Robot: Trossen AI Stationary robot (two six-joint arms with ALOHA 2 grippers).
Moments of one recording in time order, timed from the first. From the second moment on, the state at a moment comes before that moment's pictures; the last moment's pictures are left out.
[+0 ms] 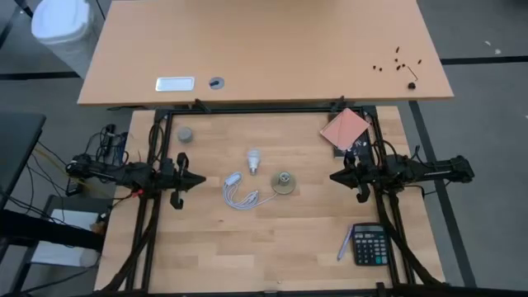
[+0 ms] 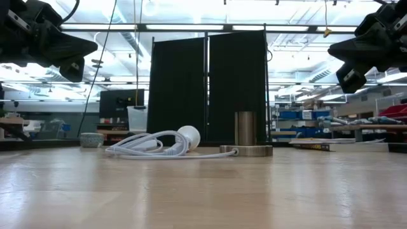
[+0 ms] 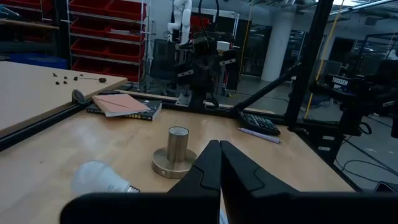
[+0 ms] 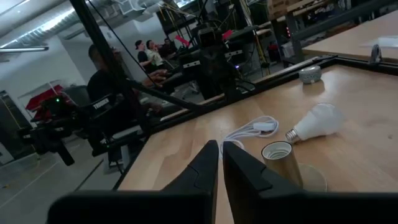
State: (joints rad) left arm -0.26 0.00 0.01 0.06 -0.28 -0.14; right arm 0.08 0.01 0.01 0.03 0.03 0.42
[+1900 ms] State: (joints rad) left arm -0.26 0.00 0.01 0.06 -0.28 -0.14; right arm 0.08 0.01 0.01 0.03 0.03 0.42
